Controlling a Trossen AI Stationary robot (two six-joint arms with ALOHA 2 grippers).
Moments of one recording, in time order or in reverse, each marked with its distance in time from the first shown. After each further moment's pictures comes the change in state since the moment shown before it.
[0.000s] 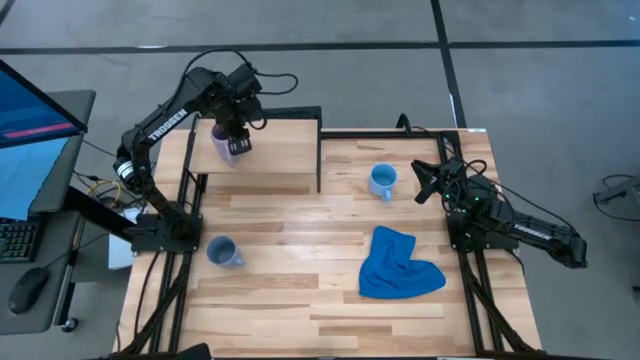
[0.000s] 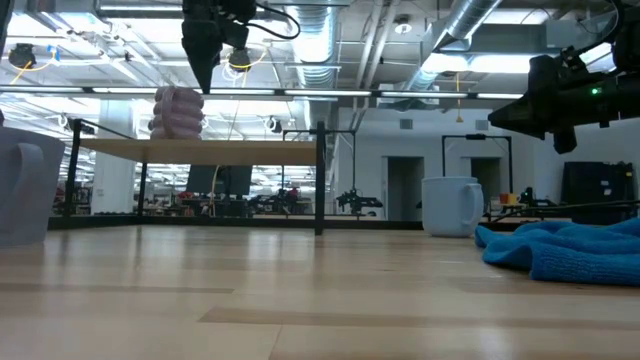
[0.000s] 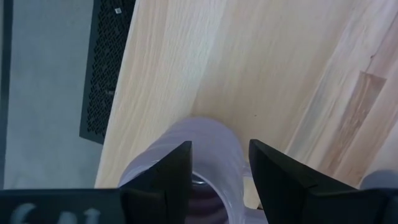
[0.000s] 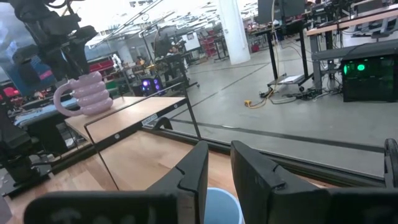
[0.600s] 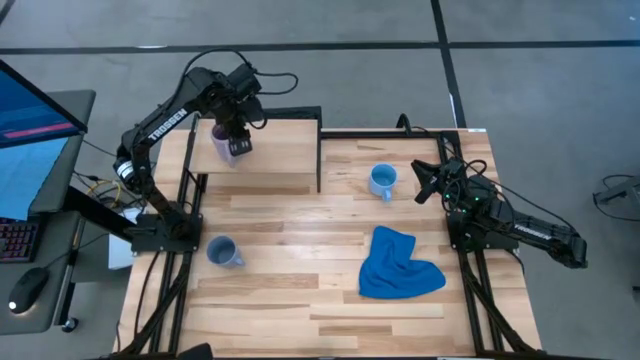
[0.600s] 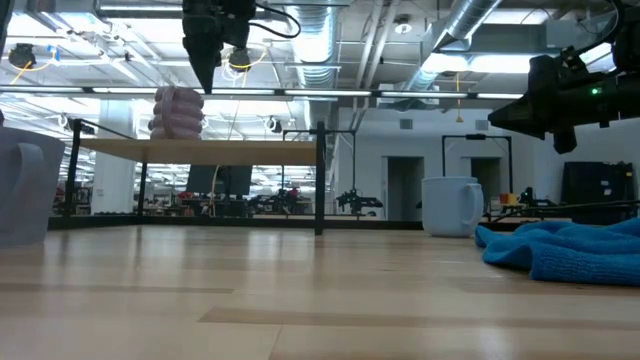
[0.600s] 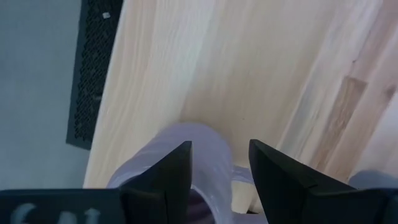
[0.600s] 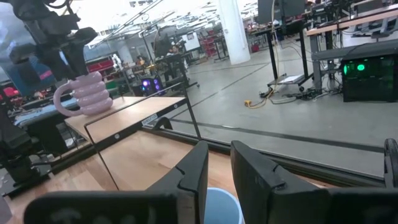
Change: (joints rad) left arm 0.003 0.000 0.000 0.000 0.052 0.002; right arm 0.000 0.000 0.000 0.000 0.000 0.000
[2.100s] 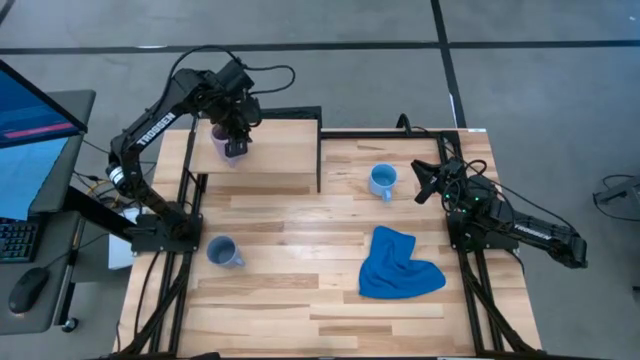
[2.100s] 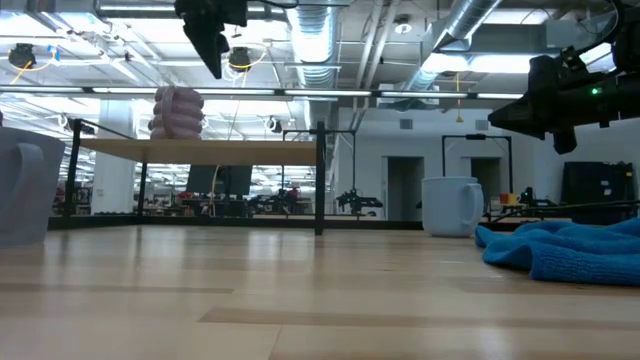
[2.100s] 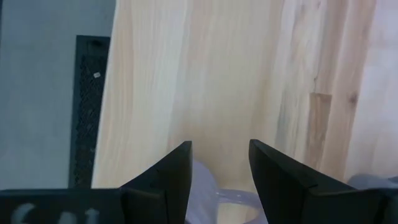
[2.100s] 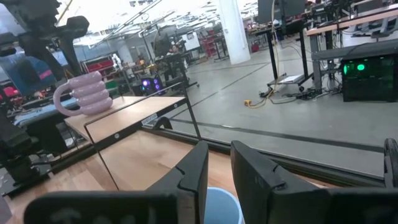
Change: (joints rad) left arm -0.006 -0.066 0.000 0.063 0.136 0.148; right arm 0.000 0.000 0.000 -0.001 0.000 0.000
